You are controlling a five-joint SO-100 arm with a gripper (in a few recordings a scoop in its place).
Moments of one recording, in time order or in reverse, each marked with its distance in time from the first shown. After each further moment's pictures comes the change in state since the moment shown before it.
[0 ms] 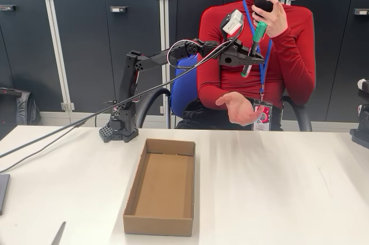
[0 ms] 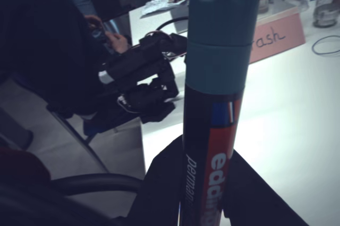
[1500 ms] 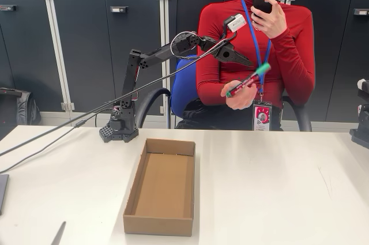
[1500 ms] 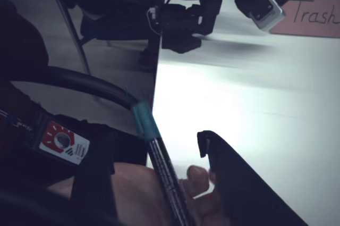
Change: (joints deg) arm -9.8 -0.4 -3.5 18.8 -20.3
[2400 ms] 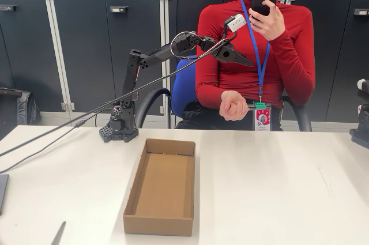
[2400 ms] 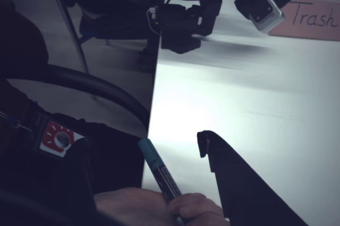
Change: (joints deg) arm -0.1 0.0 0.0 0.0 -1.0
